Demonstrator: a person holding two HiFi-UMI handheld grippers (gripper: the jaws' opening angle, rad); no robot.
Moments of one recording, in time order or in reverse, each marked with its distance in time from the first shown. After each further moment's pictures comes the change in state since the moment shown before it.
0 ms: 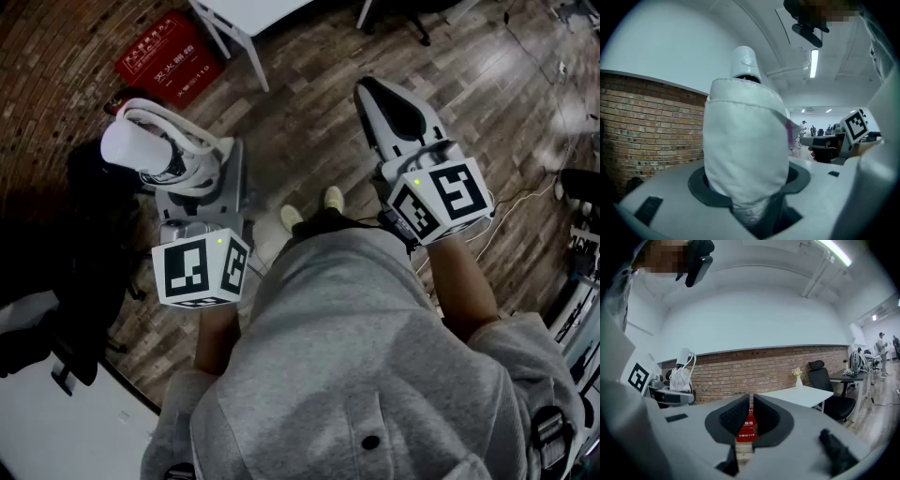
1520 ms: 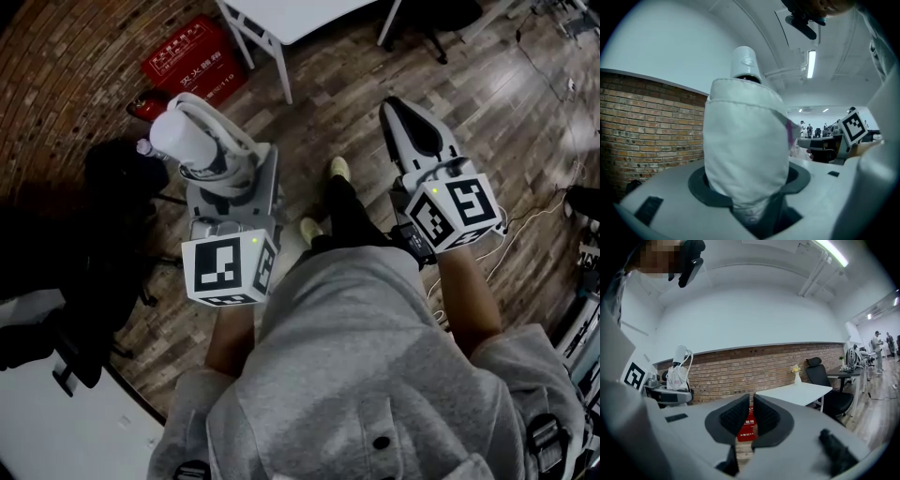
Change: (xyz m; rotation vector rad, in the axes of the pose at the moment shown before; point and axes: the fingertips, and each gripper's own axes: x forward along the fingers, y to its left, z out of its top) left arm -0.019 0.029 -0.007 0.029 0.003 -0.030; right arm 0.011 0.034 -0.021 0.042 0.023 -0.048
